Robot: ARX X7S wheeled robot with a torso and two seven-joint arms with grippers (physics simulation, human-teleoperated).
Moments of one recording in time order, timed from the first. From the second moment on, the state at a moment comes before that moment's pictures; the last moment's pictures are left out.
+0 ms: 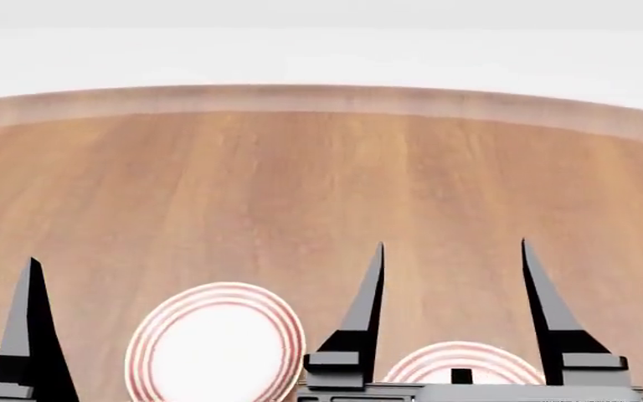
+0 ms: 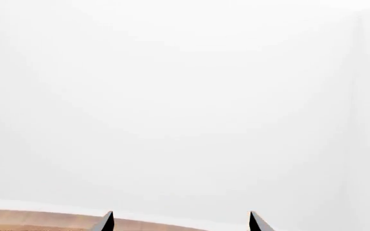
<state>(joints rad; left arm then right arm) 0.02 -0.20 0.10 0.92 -0.23 -0.44 -0.25 0.11 0.16 -0.24 -0.86 -0.09 0.58 0.24</state>
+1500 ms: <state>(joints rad) 0.02 -0.25 0.13 0.91 -0.27 -0.42 -0.30 0.10 0.21 -0.28 -0.86 -0.08 0.52 0.32</state>
